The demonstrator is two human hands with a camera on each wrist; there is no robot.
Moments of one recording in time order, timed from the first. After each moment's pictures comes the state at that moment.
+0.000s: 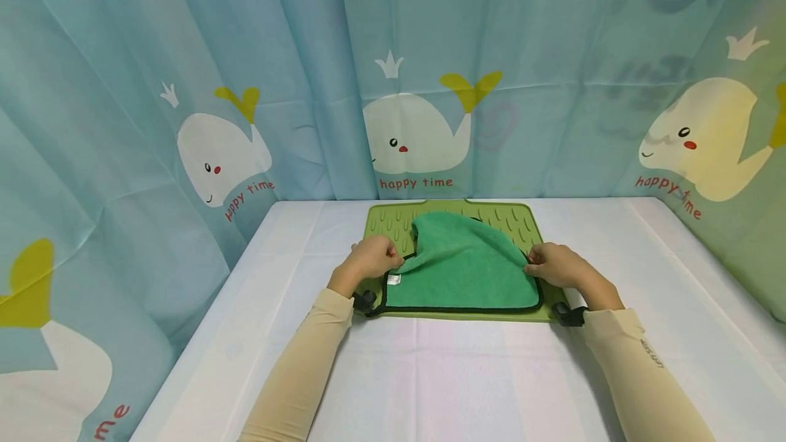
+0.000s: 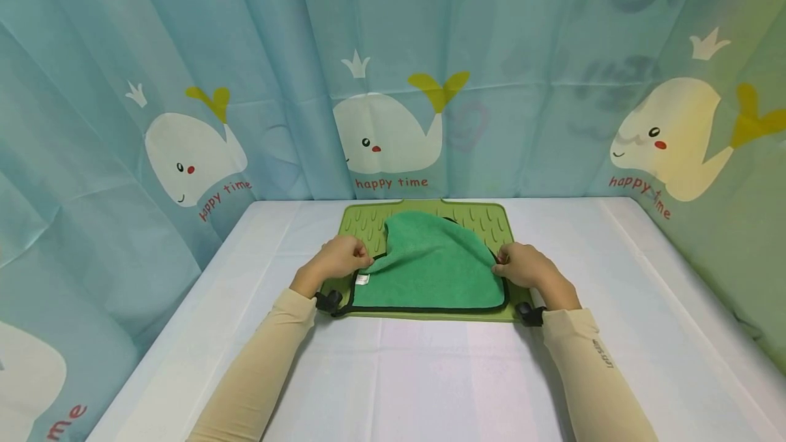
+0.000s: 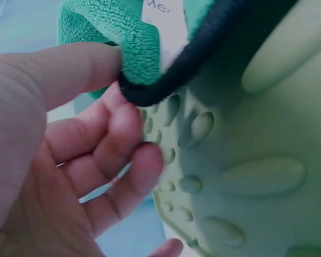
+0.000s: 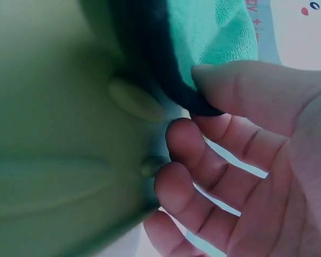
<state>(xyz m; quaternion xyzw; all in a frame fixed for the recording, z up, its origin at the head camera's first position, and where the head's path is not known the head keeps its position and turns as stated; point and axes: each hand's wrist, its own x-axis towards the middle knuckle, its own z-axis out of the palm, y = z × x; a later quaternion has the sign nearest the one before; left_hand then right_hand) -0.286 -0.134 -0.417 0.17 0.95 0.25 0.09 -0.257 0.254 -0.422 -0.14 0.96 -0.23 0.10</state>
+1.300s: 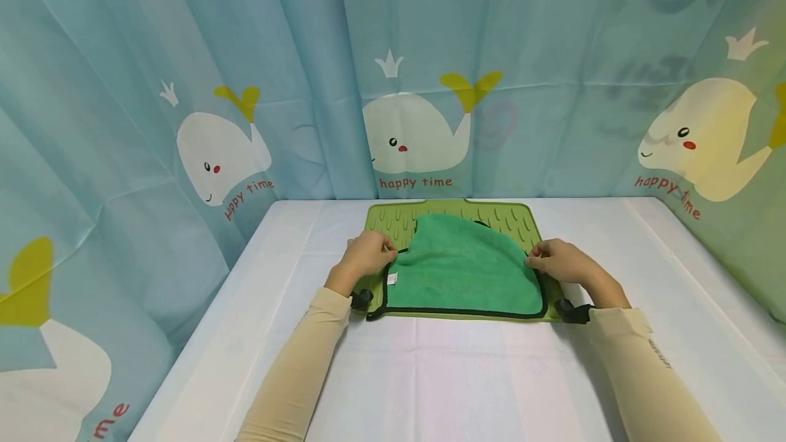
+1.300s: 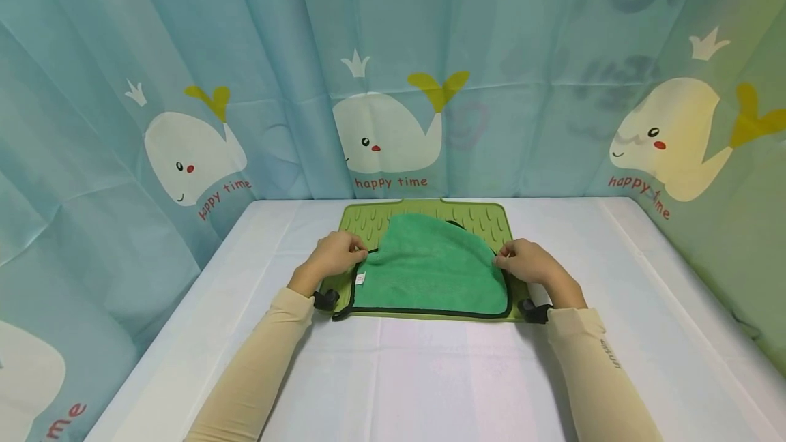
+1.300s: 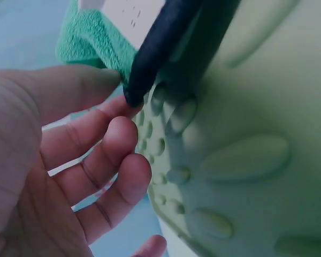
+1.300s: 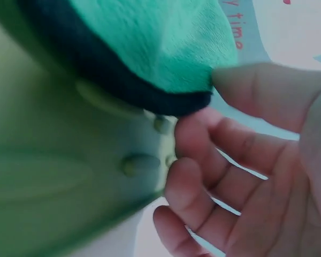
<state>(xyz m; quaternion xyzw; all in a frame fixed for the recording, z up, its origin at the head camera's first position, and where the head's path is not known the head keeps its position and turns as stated) -0.289 -0.134 -0.418 0.14 0.97 0.20 0.03 -0.259 0.261 -0.417 -0.12 0.94 -0.29 0.12</state>
